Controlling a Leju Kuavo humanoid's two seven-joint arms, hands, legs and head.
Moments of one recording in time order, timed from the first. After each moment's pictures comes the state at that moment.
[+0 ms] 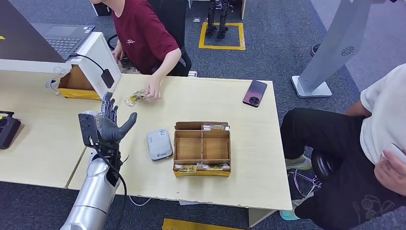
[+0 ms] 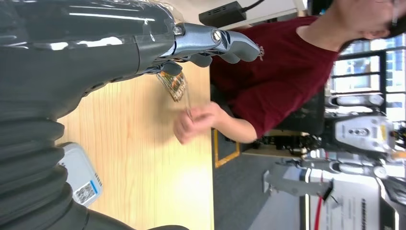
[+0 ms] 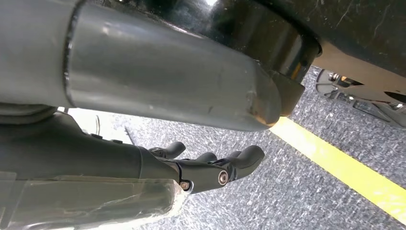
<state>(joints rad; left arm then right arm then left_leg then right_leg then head) -0.35 -0.09 0.01 -1.16 -0.14 0.13 -0.46 -0.09 0.19 -0.76 -0.21 1.31 -0.01 0.08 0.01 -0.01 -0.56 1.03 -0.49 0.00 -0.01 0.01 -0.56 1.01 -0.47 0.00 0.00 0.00</state>
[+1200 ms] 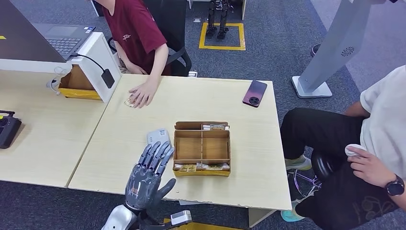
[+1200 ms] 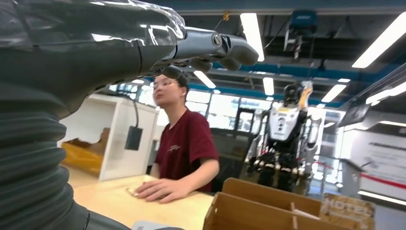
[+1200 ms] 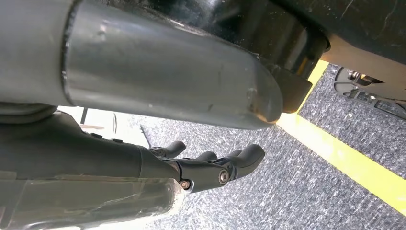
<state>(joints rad) 0.12 -0.13 -0.33 -1.54 -1.54 0.69 -0.37 -0.12 0.19 -0.80 -0.21 1.37 0.00 0.17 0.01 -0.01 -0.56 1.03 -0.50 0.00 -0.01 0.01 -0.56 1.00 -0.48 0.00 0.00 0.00</state>
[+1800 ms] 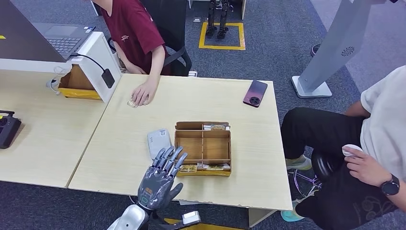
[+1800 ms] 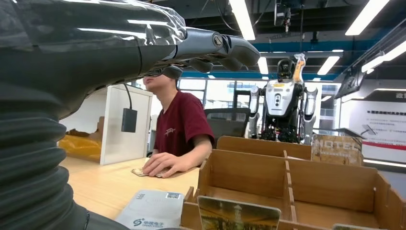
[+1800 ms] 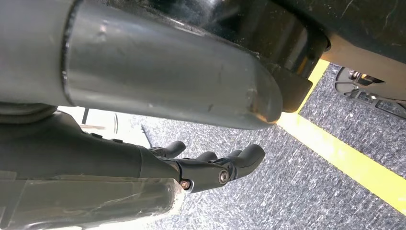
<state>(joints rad) 0.01 0.01 -0.60 -1.39 -1.55 0.69 -0.02 -0.12 0.19 -0.80 -0.21 1.37 0.00 0.17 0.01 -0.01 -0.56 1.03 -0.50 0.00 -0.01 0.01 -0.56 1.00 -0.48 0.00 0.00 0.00</state>
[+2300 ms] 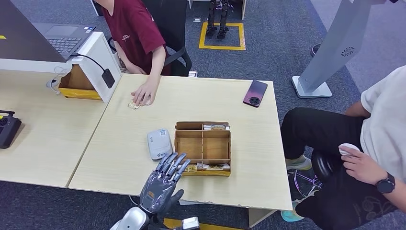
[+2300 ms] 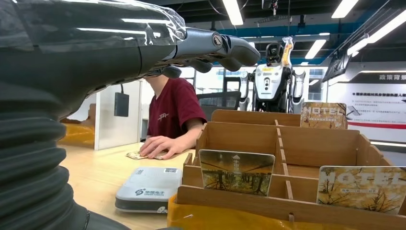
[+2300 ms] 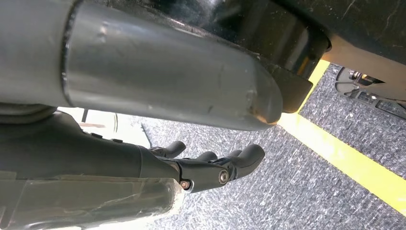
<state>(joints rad) 0.01 0.01 -0.59 -1.32 -1.53 0.69 -0.11 -0.12 0.19 -0.80 -0.21 1.38 0.01 0.17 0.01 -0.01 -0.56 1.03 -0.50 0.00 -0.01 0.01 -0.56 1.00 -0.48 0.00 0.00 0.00</state>
